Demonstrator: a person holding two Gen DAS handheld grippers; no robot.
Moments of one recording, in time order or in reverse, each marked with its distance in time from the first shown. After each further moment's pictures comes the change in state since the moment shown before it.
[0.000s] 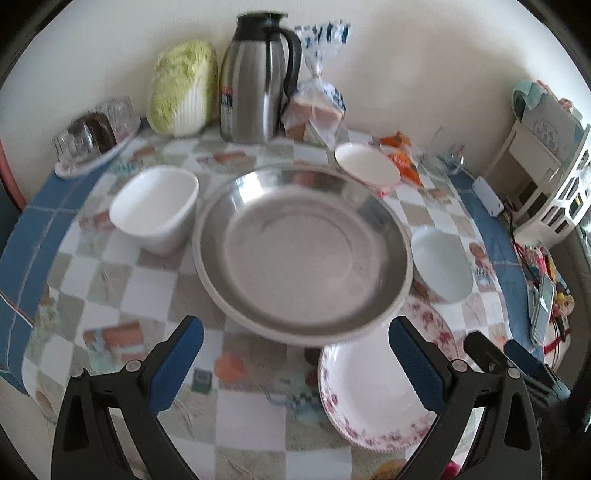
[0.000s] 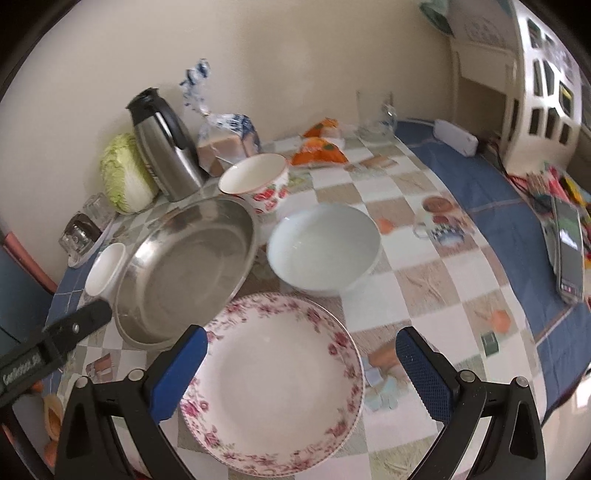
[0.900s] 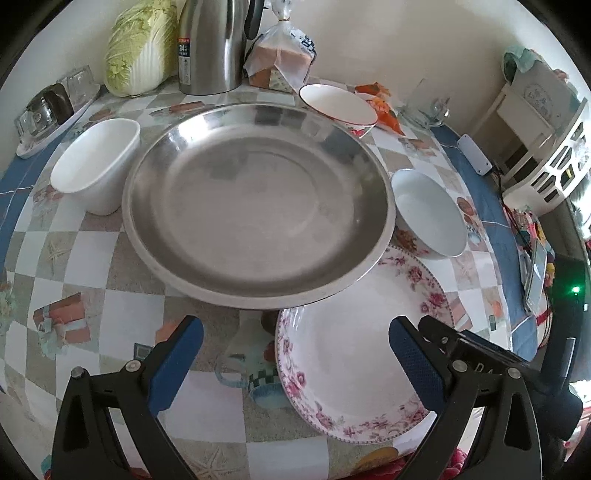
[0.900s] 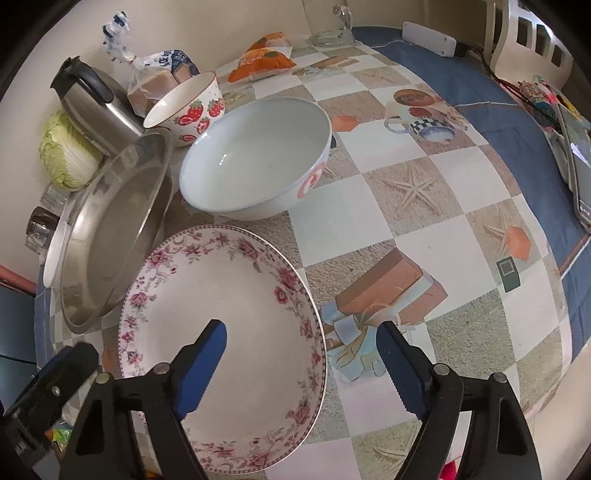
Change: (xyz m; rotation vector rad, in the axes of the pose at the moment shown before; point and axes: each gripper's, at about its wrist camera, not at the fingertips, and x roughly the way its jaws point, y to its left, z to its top) left arm 0.041 -0.025 -0.019 0.036 0.132 -0.091; right arm 0.061 -0.040 -0.019 0.127 0.282 -0.041
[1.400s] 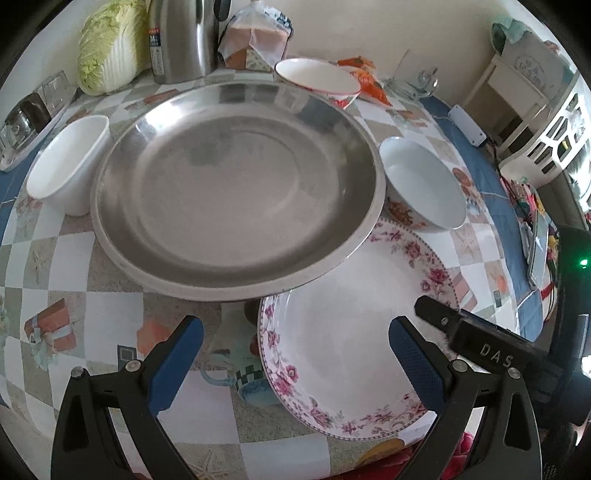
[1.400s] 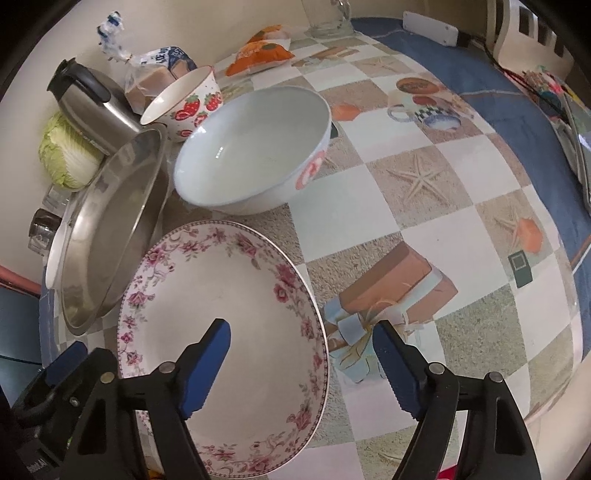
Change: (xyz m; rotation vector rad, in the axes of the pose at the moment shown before) left arm 0.020 -0.011 -0.001 0.072 0.084 0.005; right arm 0.015 0.001 0.005 0.022 0.026 0.033
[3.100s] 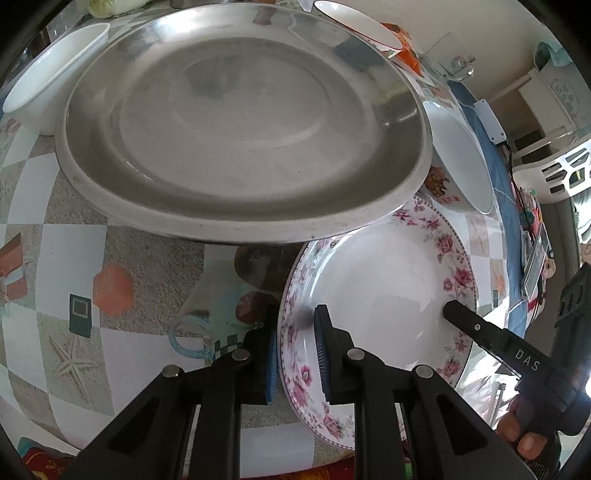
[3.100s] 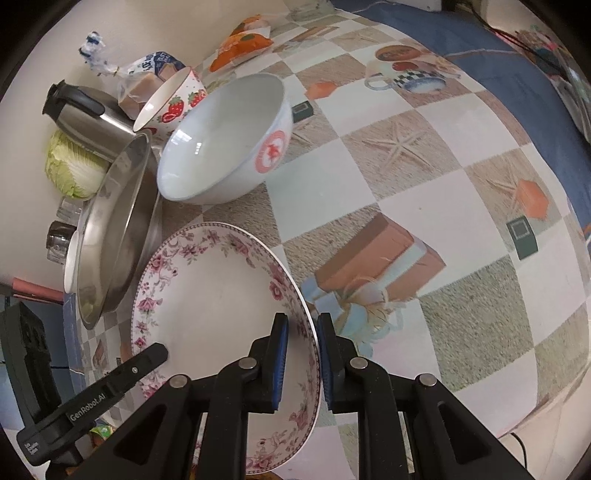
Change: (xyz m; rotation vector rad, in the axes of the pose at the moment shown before) left arm 0.034 0.023 -0.016 -0.162 0.167 -0.103; right arm 0.002 -0.042 -0.002 0.072 0.066 0.114
